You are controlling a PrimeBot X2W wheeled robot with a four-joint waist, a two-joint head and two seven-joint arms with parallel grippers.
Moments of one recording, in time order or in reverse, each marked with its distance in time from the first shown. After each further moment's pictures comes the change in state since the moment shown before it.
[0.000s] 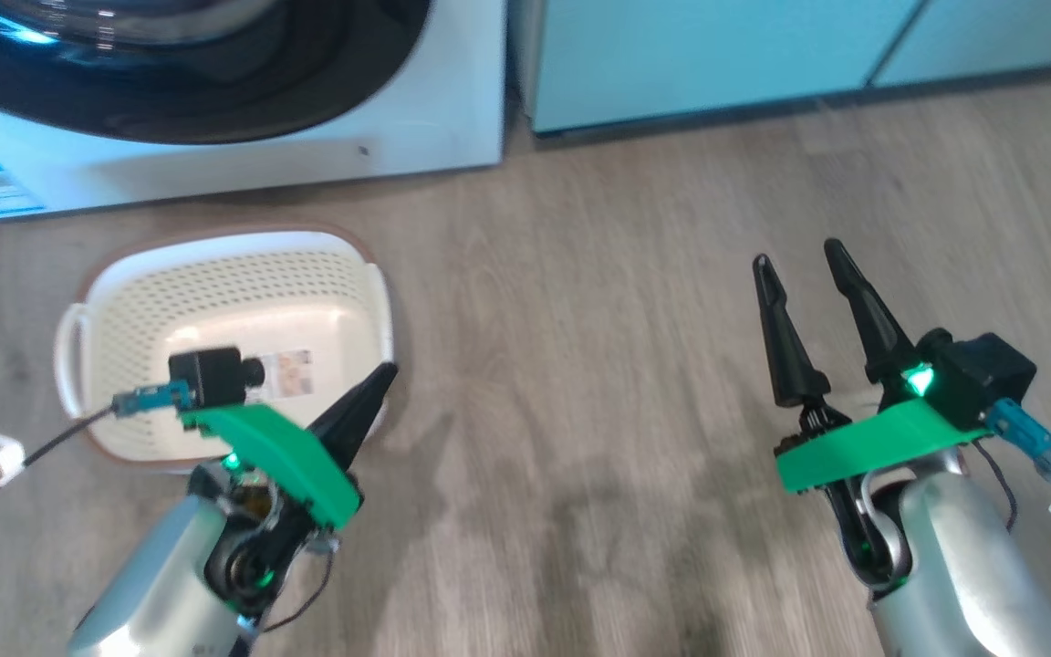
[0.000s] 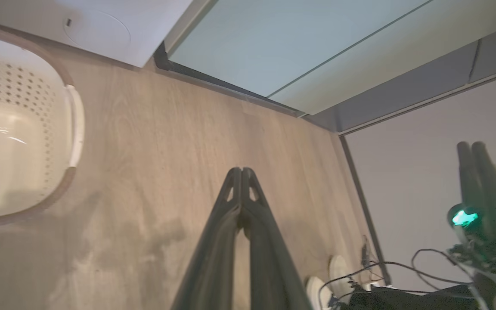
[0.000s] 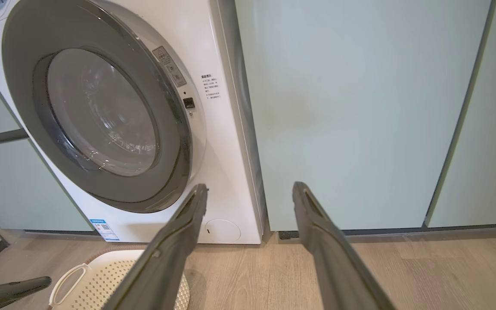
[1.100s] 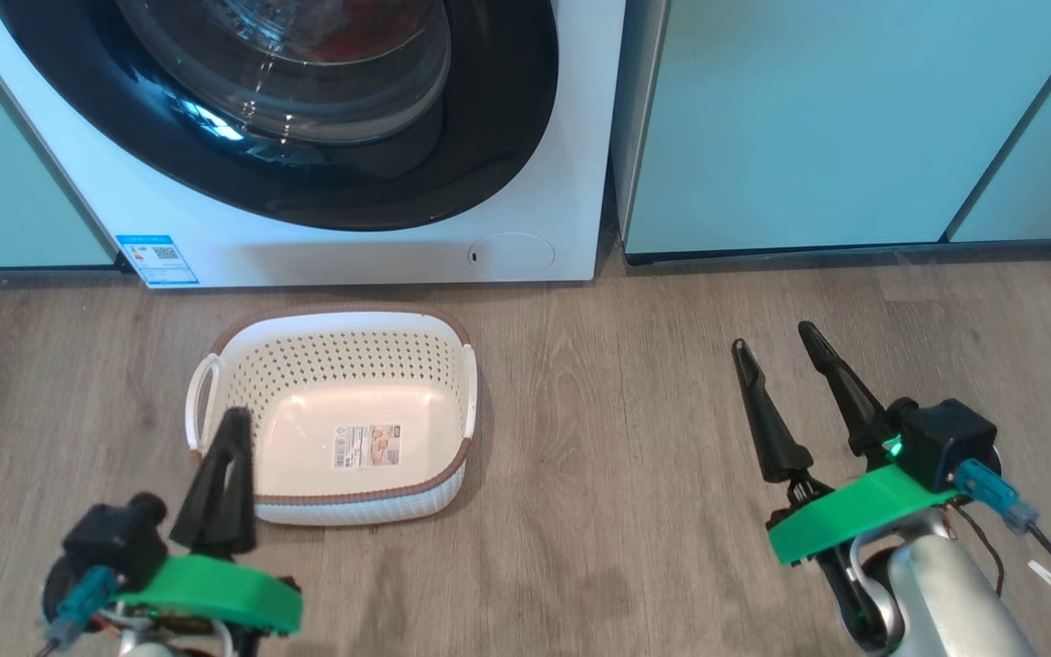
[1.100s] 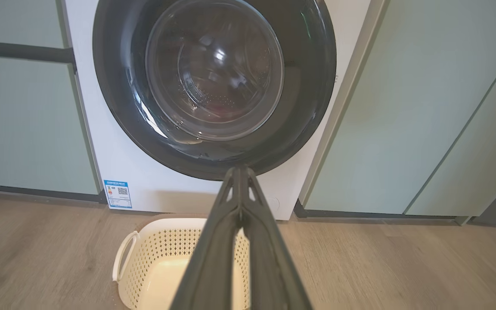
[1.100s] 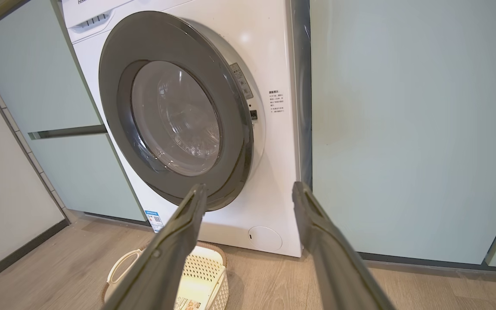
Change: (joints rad) left arm 0.410 -0.213 0.516 -0.331 0.880 0.042 -0.315; right arm 0.106 -0.033 0.048 0.021 -0.007 0.000 0.000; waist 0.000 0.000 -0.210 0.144
